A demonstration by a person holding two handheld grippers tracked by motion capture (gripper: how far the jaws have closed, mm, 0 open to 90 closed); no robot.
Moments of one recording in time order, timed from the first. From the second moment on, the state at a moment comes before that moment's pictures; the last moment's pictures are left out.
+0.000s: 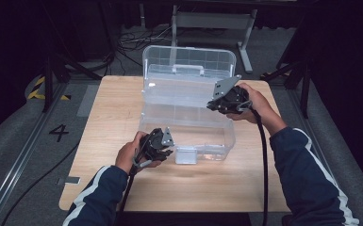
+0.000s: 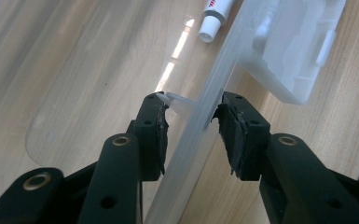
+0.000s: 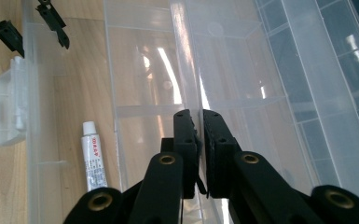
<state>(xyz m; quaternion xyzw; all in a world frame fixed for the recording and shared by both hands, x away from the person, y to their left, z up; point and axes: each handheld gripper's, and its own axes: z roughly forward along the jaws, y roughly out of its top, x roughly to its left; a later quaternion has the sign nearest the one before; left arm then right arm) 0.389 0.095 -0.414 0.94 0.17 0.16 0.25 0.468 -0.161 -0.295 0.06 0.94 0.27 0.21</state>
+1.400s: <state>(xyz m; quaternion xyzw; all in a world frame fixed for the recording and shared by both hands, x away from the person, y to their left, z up) 0.370 0.143 -0.383 0.89 0.17 0.15 0.39 0.437 -0.184 -0.326 0.08 0.90 0.38 0.20</state>
